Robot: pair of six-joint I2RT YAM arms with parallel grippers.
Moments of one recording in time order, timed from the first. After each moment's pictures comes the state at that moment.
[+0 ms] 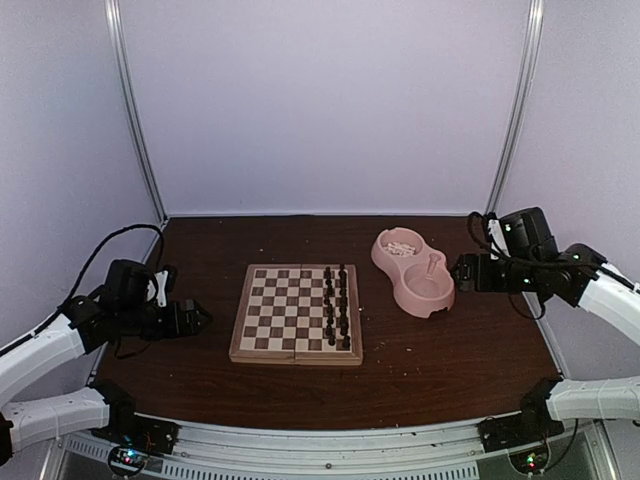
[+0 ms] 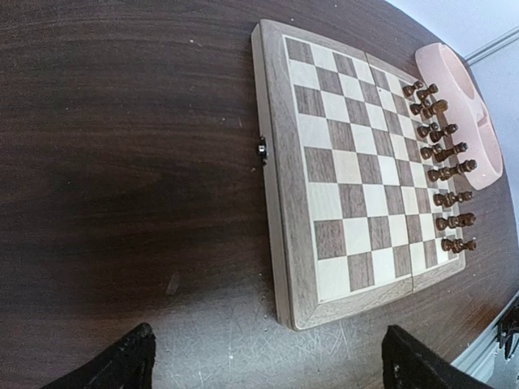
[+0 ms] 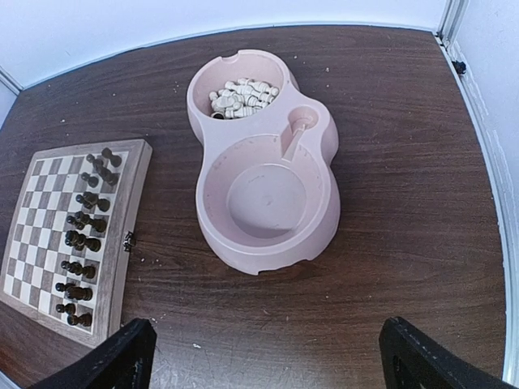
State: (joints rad) left arm -0.44 0.78 0.50 -0.50 0.14 -0.53; right arm 0.51 0.95 0.88 -0.67 0.22 0.42
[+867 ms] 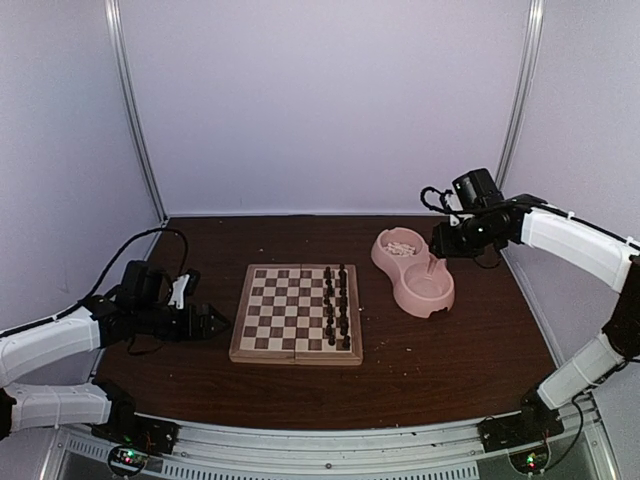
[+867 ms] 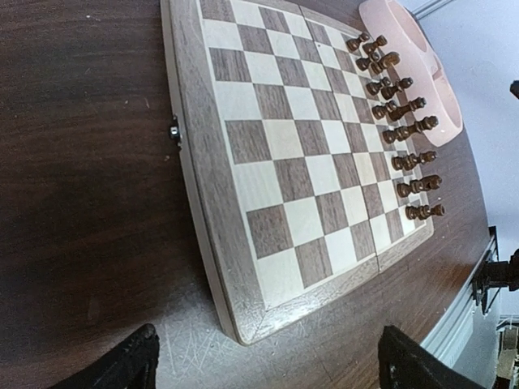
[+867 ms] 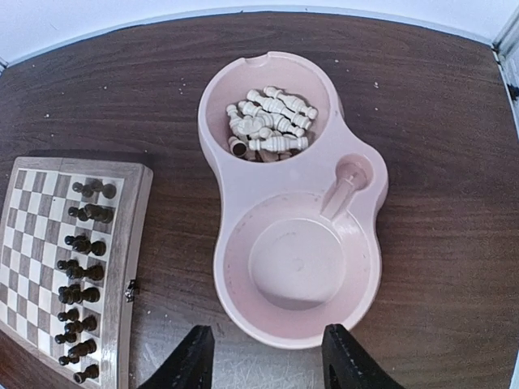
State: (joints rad) left arm -0.44 0.96 0.46 -0.29 0.36 -0.48; right arm 0.42 1.41 1.20 -0.65 0.10 0.32
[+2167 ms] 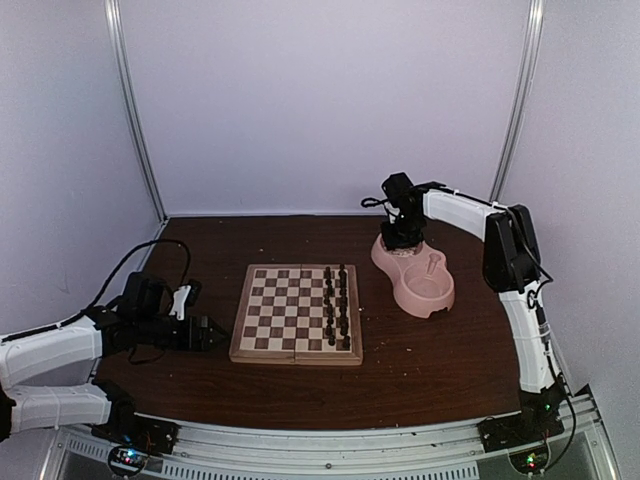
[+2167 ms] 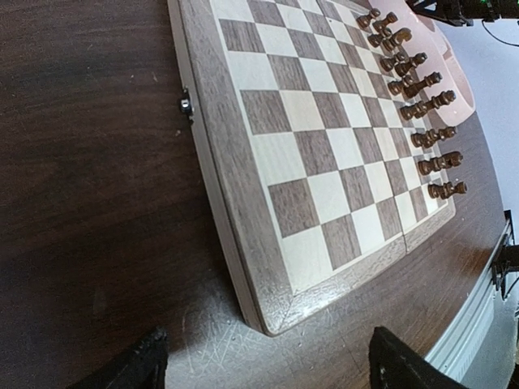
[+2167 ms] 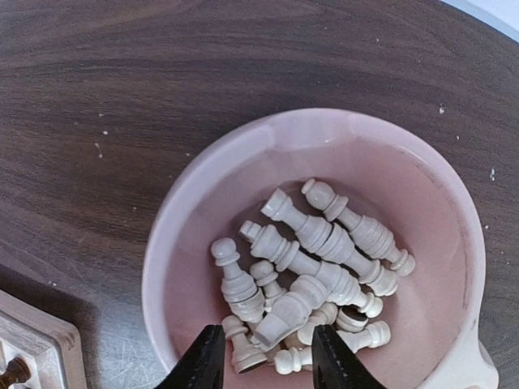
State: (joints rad) left arm -0.44 0.95 0.38 -0.23 0.36 -0.42; right arm 0.41 2.38 2.11 -0.83 0.14 0.25
